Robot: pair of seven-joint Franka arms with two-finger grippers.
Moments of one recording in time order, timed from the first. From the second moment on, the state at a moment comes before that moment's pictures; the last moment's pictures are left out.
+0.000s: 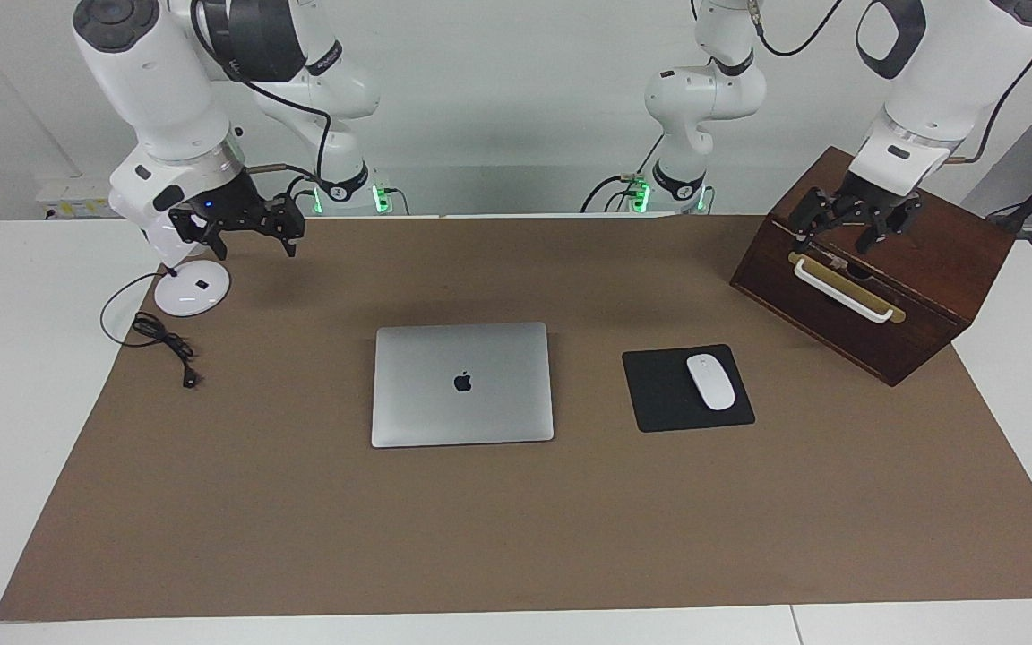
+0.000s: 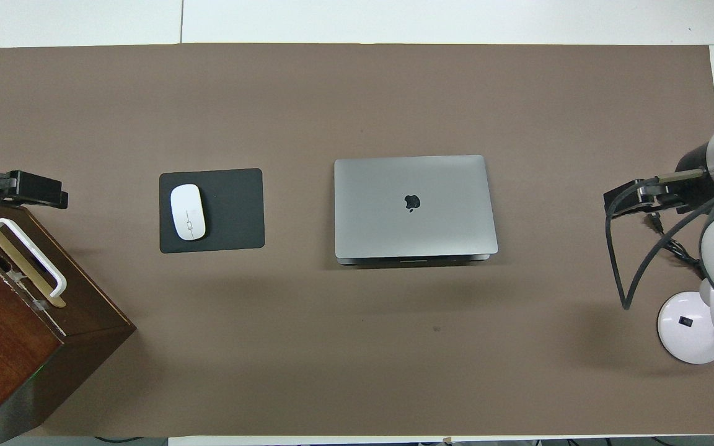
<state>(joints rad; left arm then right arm) -0.01 -0.06 -0.03 -1.68 -0.03 1.63 0.03 0.00 -0.02 0.06 -1.67 -0.02 1.56 0.02</state>
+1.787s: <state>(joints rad) -0.01 -0.06 -0.03 -1.69 -0.03 1.67 -0.07 -0.01 -0.02 0.06 -1.69 0.06 1.62 -0.01</state>
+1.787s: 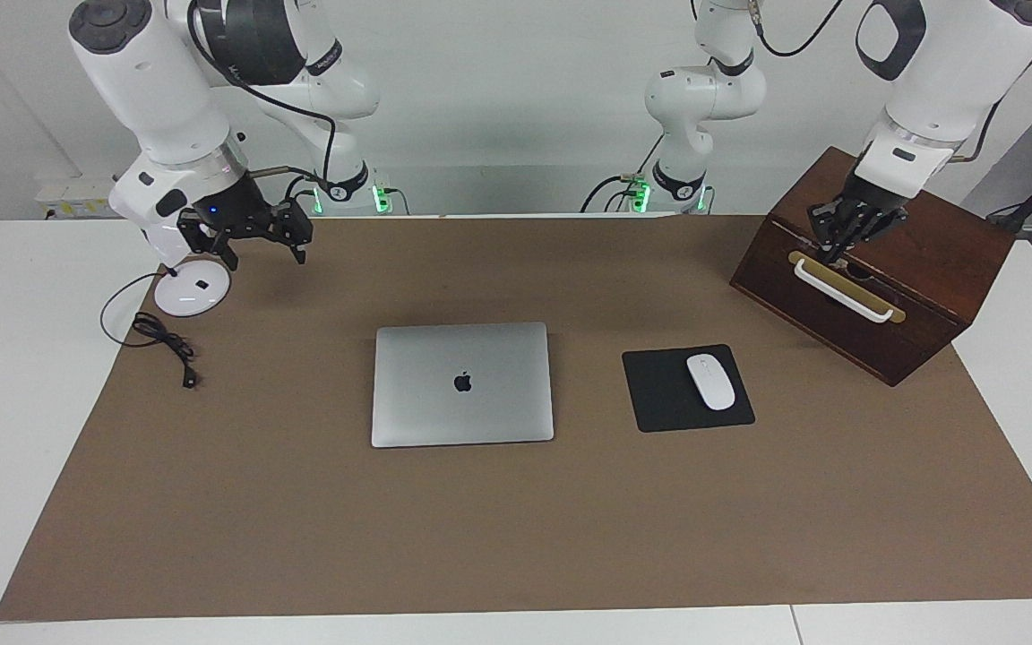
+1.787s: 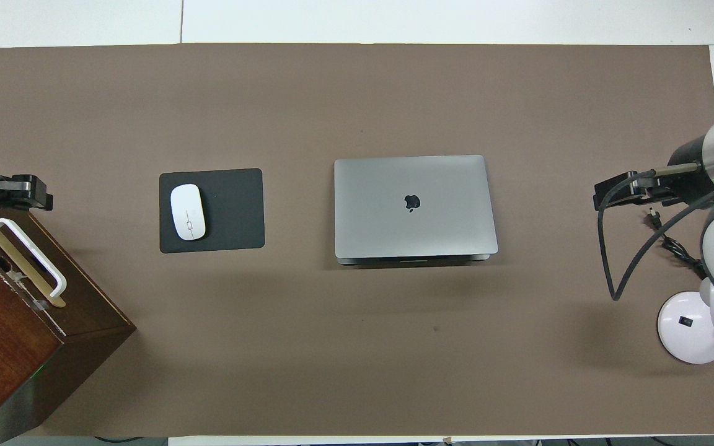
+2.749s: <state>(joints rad) -0.06 -0.06 -0.04 -1.79 -0.11 2.00 -0.06 0.04 -0.02 0.07 -1.74 0.06 1.72 -0.26</state>
